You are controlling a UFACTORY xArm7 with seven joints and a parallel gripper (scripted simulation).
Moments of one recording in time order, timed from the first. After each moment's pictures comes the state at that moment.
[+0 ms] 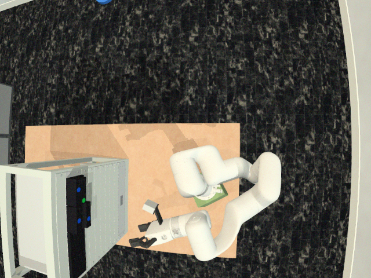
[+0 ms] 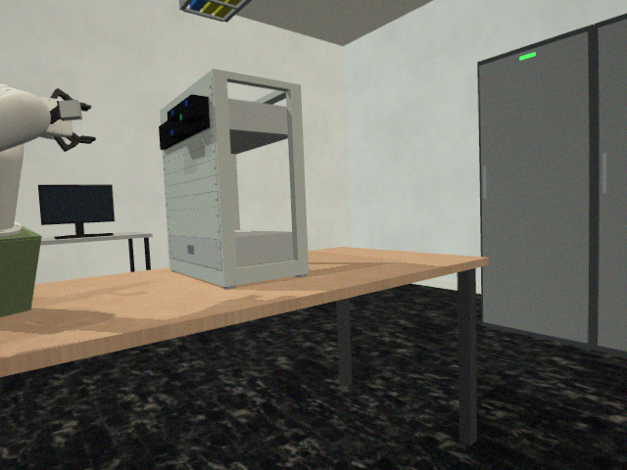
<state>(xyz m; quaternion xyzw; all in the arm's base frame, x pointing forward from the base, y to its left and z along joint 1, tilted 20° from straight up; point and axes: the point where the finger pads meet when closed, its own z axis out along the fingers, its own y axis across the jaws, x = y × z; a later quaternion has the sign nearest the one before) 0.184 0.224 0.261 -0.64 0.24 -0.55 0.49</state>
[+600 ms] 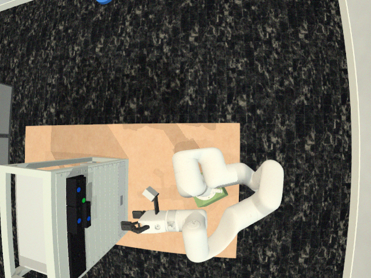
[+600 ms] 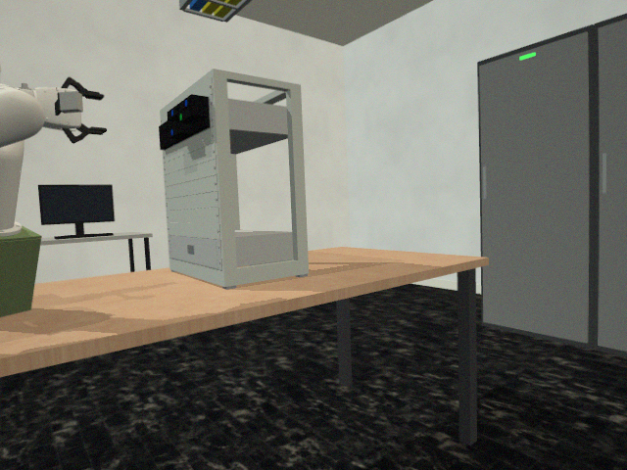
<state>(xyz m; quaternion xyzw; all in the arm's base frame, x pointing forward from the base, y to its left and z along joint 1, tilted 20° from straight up) 0.203 0.167 0.299 -0.57 0.33 -0.59 0.47</state>
